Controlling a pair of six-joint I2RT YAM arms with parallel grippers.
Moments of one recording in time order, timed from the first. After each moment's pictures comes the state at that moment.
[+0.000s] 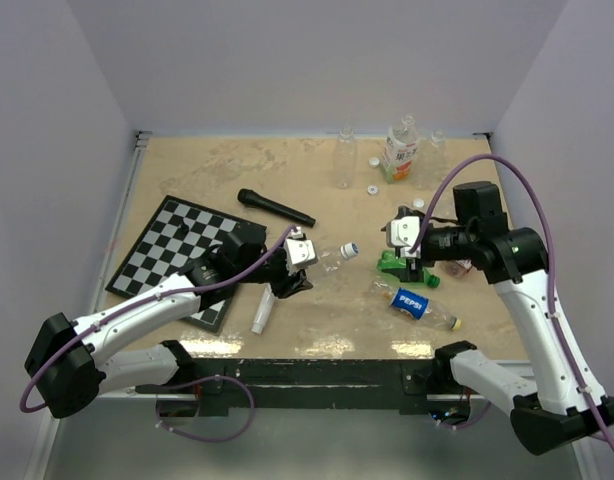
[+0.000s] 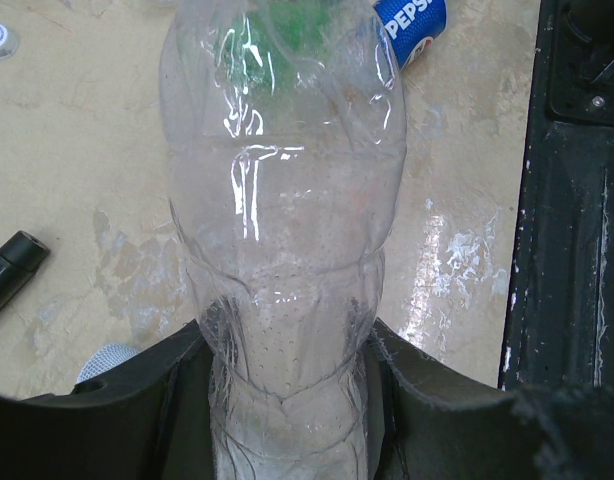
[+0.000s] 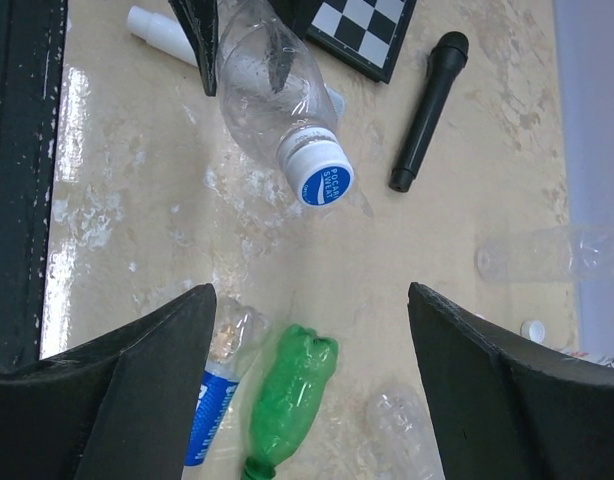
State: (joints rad) left arm -0.80 1.13 0.74 -0.12 0.44 0.27; right arm 0.29 0.99 1.28 -1.11 -0.82 -1.14
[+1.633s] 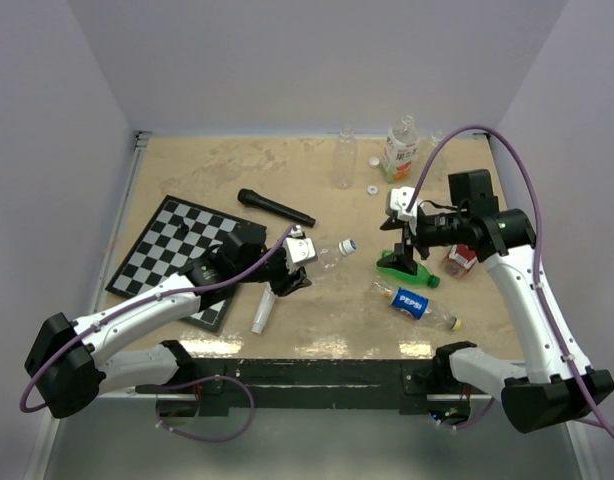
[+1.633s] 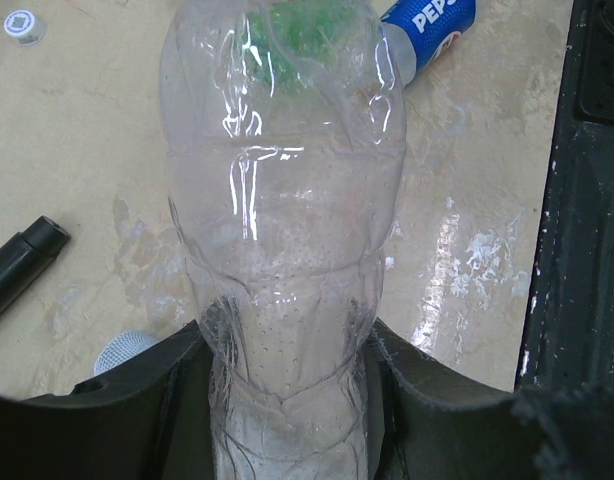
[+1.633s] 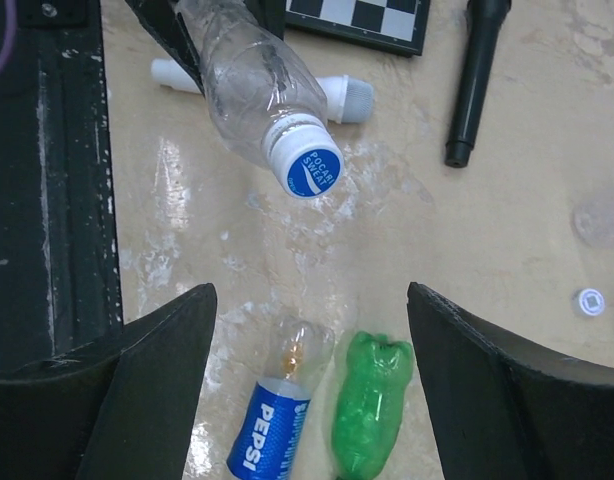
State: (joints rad) left arm -0.80 1.13 0.74 -0.12 0.39 0.27; right arm 0.21 1.09 1.28 -1.08 -0.88 -0.91
